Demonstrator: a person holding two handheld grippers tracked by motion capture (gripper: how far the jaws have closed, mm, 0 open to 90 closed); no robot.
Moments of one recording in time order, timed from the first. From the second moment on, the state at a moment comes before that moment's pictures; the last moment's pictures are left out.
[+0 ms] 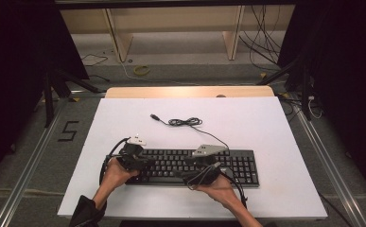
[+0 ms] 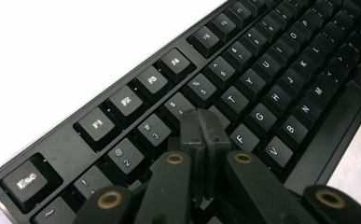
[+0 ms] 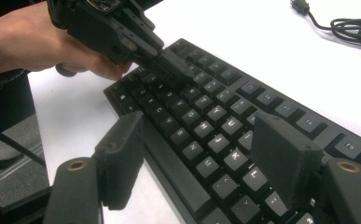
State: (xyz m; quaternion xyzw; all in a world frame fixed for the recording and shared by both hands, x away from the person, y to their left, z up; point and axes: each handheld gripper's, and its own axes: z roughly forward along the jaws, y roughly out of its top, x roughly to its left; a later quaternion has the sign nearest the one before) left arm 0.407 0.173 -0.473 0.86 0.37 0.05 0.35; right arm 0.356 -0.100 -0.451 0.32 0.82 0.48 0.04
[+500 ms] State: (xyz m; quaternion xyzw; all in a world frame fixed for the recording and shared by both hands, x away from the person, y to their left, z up) left arm 0.401 0.170 -0.461 0.86 0.36 0.05 0.36; right arm 0.355 -0.097 -0.451 0.32 0.82 0.47 0.05
